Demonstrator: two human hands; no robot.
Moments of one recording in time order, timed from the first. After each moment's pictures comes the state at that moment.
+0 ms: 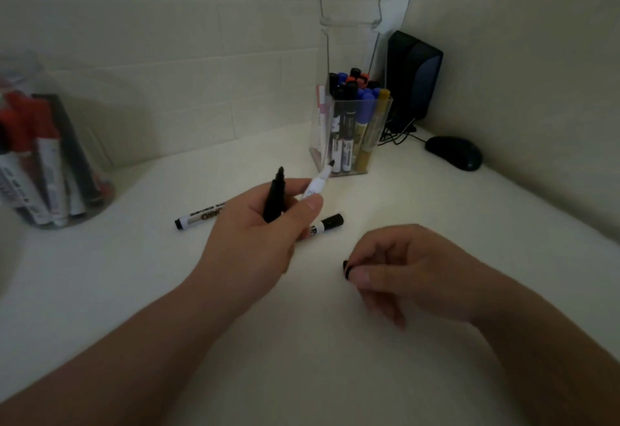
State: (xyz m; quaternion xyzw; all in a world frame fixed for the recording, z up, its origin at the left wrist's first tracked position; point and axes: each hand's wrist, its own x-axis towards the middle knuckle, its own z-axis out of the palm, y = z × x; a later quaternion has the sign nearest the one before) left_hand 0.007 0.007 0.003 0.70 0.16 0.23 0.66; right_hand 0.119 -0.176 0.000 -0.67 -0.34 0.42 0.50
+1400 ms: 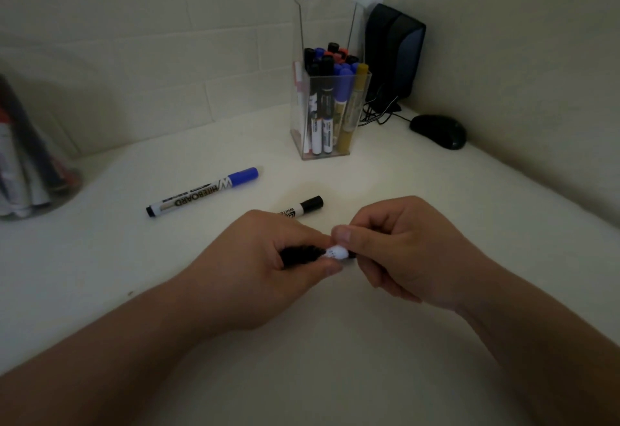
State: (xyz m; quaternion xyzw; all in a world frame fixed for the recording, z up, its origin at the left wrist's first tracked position) left_hand -0.001 -0.002 -0.009 0.91 -0.05 0.12 0.39; right_hand 0.105 -0.182 0.013 -0.76 -0.31 0.28 0.49
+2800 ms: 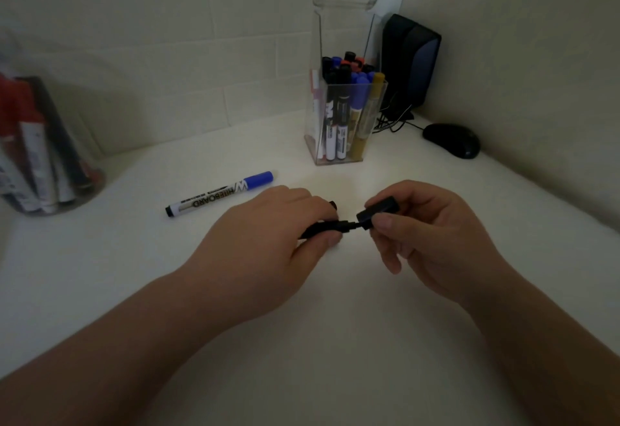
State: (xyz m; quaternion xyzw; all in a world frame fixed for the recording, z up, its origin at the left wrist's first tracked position) left_hand 0.003 0.007 -0.002 0.97 -0.02 0.17 0.19; right_hand 0.130 -0.183 -0.011 -0.57 -0.35 0.27 0.69
